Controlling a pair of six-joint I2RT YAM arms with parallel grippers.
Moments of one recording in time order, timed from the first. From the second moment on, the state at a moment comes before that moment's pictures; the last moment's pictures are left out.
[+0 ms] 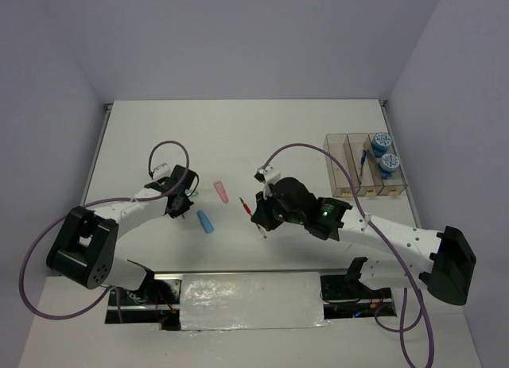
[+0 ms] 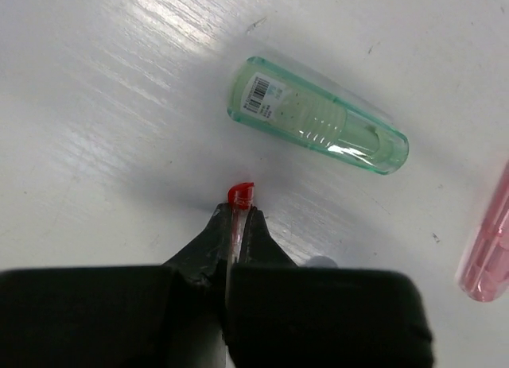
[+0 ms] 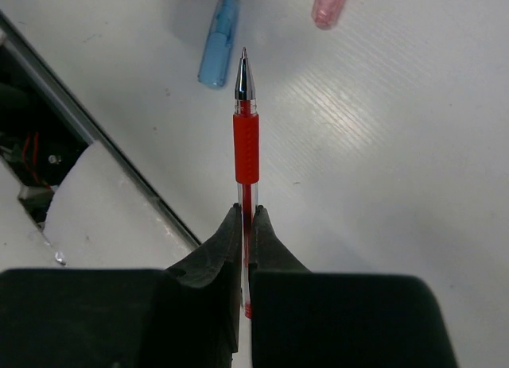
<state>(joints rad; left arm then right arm) -0.39 1.43 0.70 -0.45 -0.40 -0.97 0.99 1.13 0.79 -0.29 0.01 0.41</state>
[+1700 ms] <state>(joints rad) -0.40 0.53 0.63 -0.37 0.01 -0.86 1.22 1.46 0.81 0.37 0.07 0.79</state>
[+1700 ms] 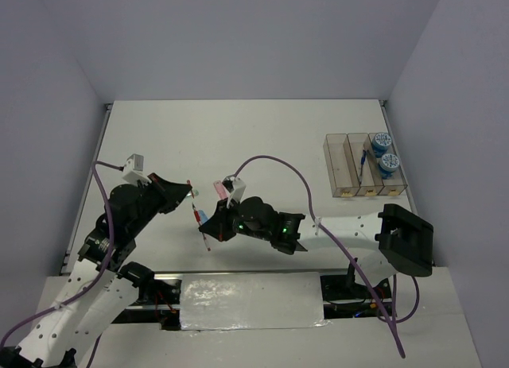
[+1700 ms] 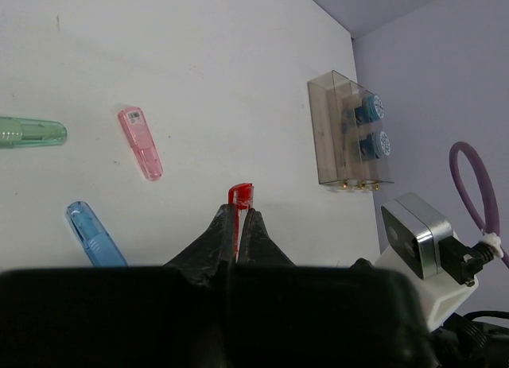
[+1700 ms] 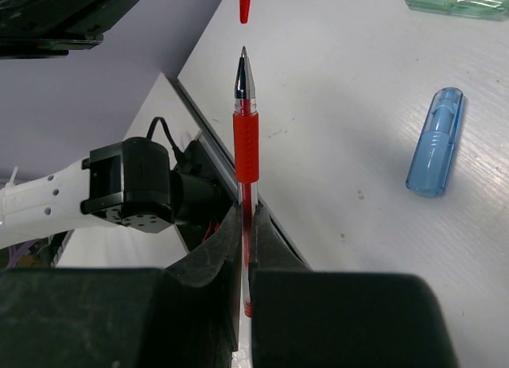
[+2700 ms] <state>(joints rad) -0.40 0.53 0.60 -0.35 0.02 -0.86 1.21 1.46 0.82 0.35 0.12 0.75</state>
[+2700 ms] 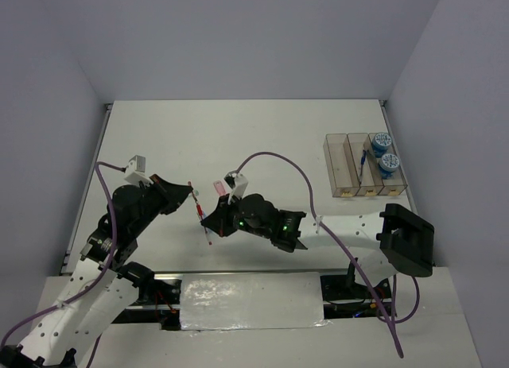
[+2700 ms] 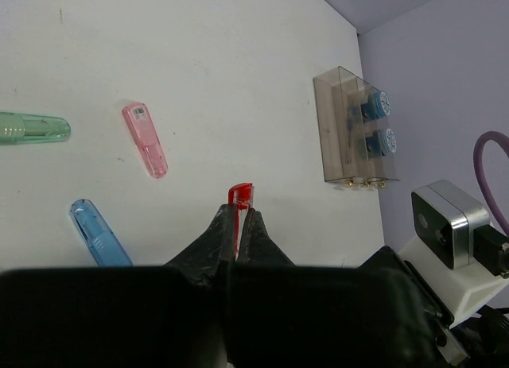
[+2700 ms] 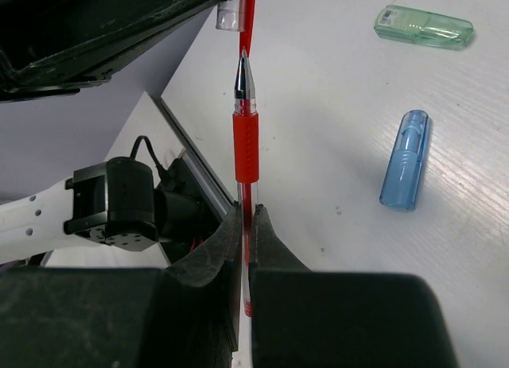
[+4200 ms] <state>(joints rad) -0.40 0.54 0.59 -0.35 0.00 -0.82 1.19 1.48 0.85 0.36 0.06 0.78</state>
